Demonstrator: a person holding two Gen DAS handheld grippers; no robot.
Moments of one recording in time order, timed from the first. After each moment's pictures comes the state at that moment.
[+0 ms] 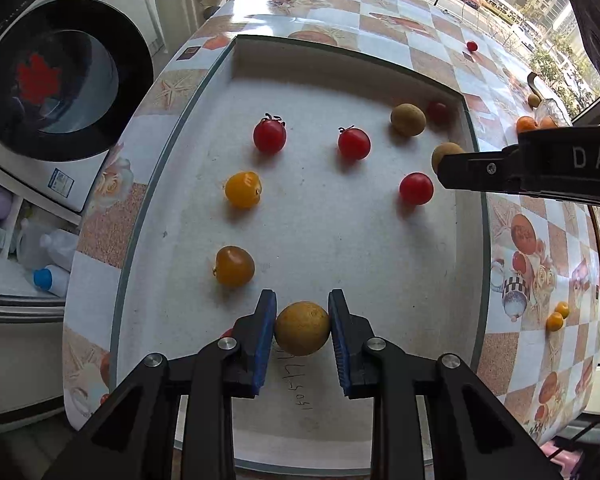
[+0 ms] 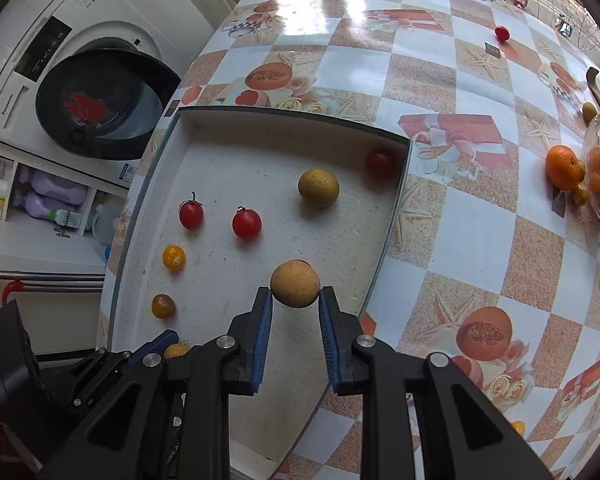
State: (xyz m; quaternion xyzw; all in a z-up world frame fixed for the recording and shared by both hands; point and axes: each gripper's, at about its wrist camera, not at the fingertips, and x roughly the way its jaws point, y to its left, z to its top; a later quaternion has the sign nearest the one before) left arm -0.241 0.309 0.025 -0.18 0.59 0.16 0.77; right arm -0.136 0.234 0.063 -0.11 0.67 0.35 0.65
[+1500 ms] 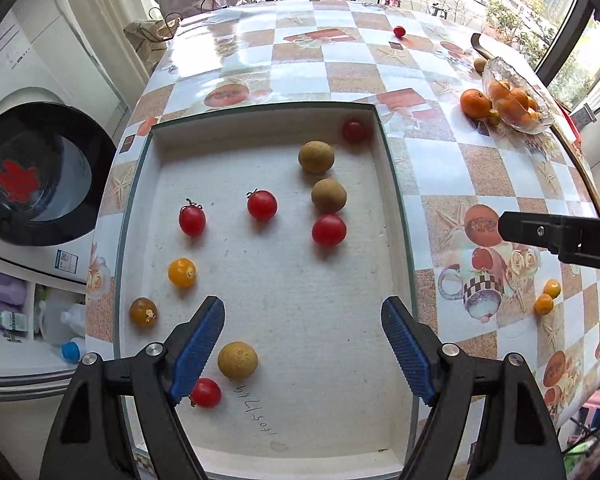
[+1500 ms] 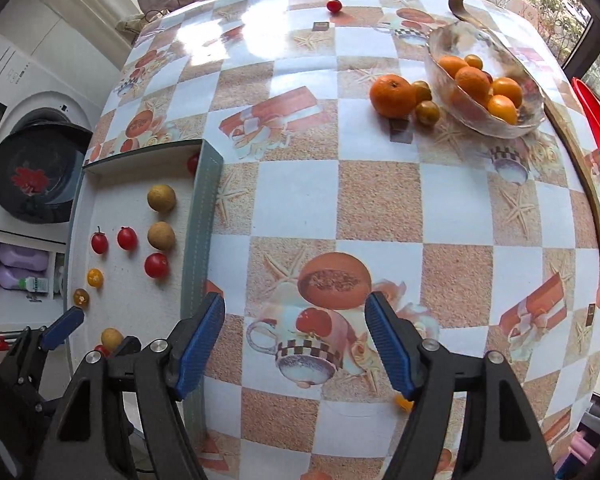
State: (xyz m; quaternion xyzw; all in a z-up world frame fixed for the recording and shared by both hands) left arm -0.195 0.247 0.061 -0.06 0.59 0.10 0.80; right arm -0.107 0.089 0.064 -0.04 0.68 0.21 0.70
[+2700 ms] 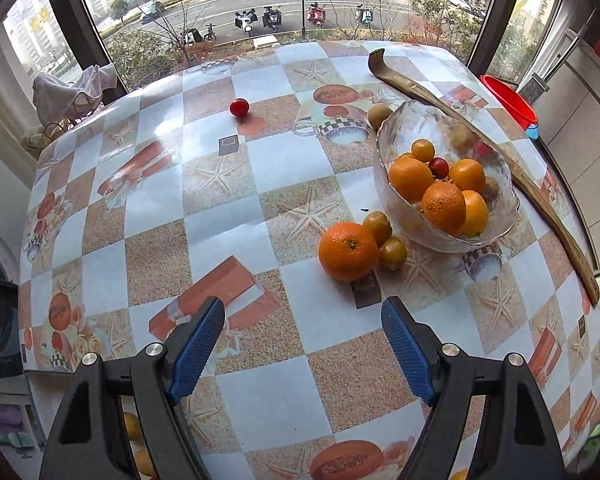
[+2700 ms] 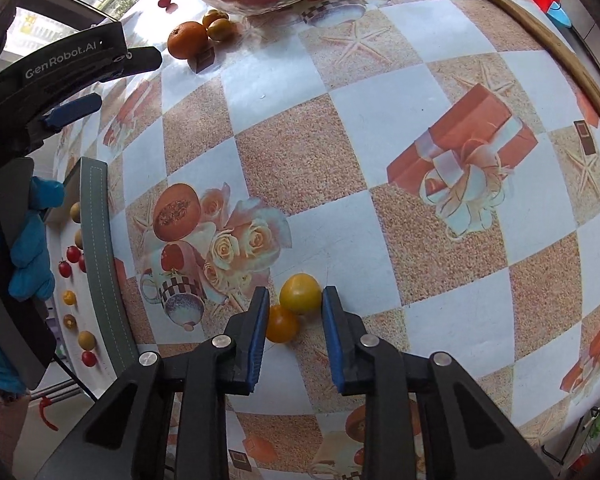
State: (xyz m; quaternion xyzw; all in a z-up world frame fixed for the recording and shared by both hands) left arm 0.014 0.137 0.050 0.00 0.55 0.00 0.83; right arm -0.133 -0.040 0.014 0.12 0.73 0.13 0.66
